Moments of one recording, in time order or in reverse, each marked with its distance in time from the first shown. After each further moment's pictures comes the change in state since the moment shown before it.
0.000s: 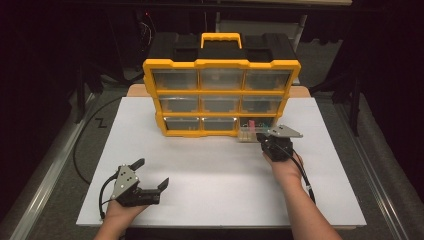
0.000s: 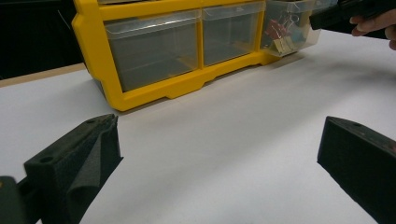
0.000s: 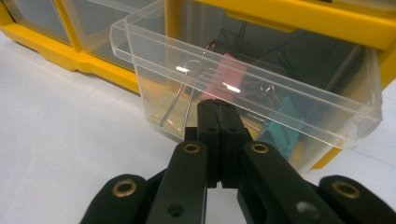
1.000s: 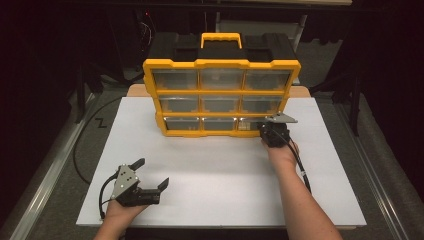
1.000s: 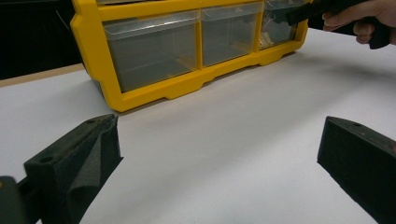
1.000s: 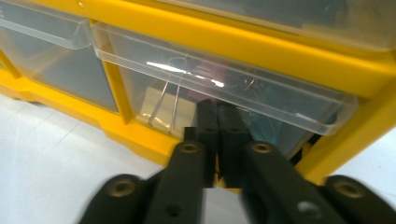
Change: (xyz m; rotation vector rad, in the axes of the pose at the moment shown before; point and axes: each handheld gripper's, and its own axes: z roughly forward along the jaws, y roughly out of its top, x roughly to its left) left arm 0.001 0.000 0.000 -0.002 -0.004 -0.003; right arm -0.017 0.019 0.031 0.022 -0.065 0.047
